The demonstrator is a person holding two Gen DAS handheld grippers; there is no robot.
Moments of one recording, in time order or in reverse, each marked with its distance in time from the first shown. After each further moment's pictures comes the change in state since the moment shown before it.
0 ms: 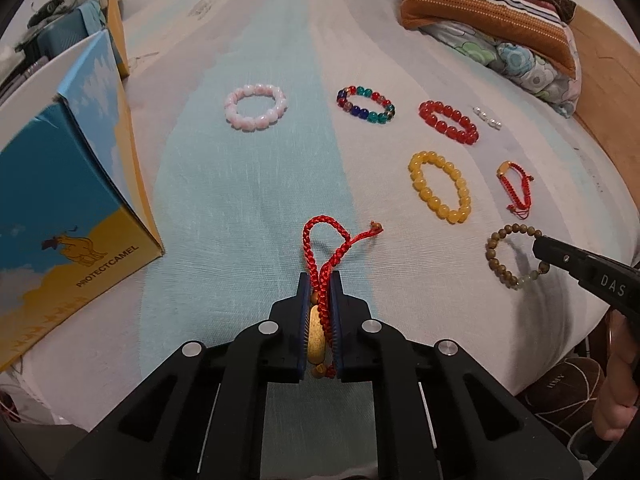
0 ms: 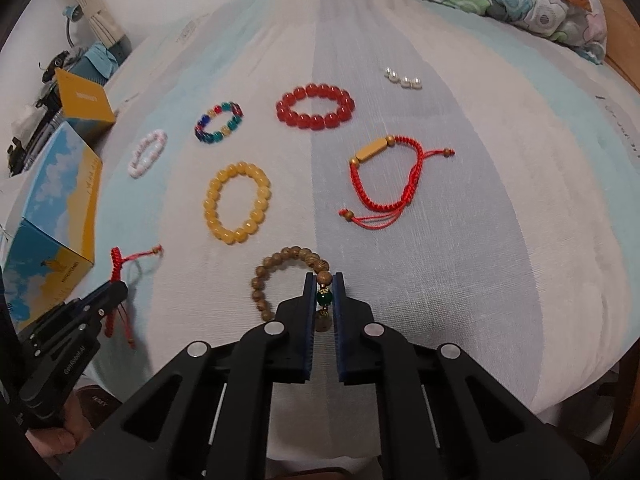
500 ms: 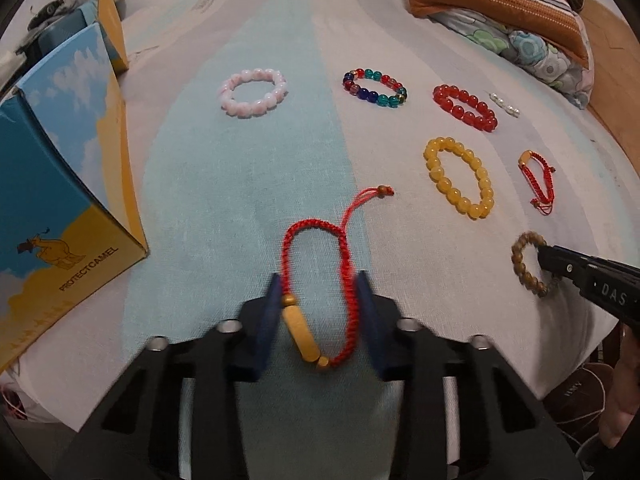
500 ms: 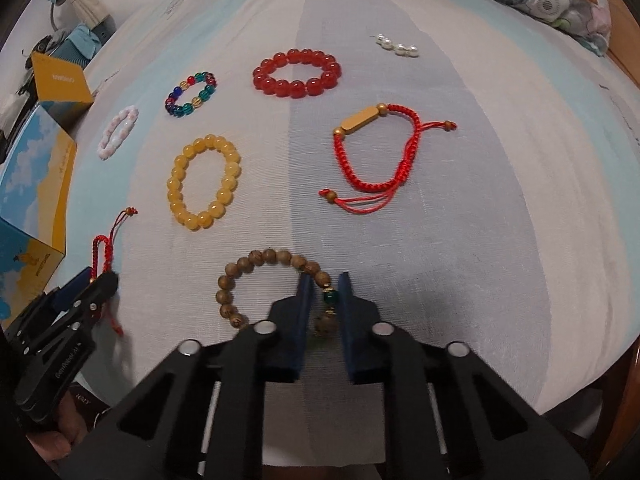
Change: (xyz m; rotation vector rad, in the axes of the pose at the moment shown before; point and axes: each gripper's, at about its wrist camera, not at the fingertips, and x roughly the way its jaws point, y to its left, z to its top) left arm 0.023 -0.004 0.001 0.006 0.037 0.061; right arm 0.033 -0.007 0.001 -0.003 0.095 -0.057
